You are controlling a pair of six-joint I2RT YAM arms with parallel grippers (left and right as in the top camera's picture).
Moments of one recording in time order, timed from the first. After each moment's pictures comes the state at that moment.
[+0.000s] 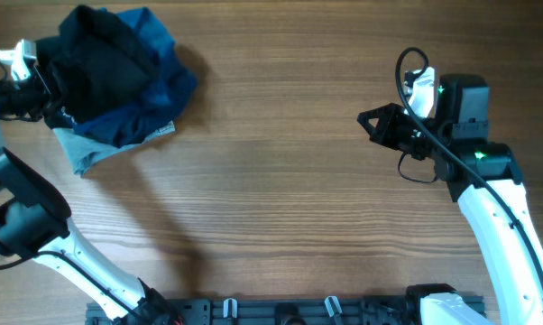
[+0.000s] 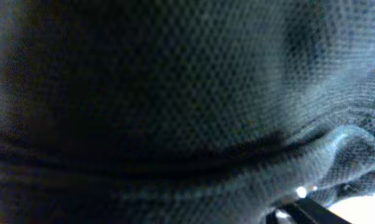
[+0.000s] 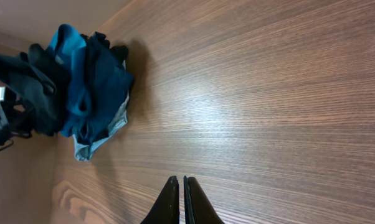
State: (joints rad) left arm 0.61 2.17 1.89 -1.07 0.82 0.12; right arm 0.07 1.24 1.03 -0.59 -0.54 0.48
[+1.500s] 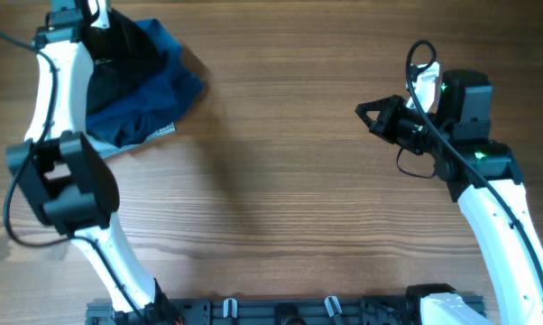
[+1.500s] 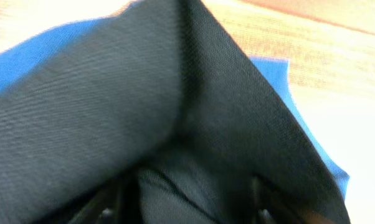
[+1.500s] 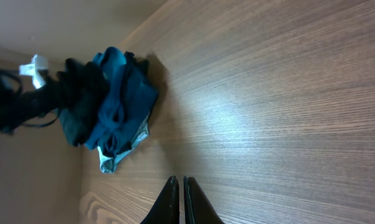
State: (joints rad) left arm 0.19 2.14 1.91 -0.75 0.10 -0.04; right arm 0.07 1.24 1.03 -0.51 -0.57 0.60
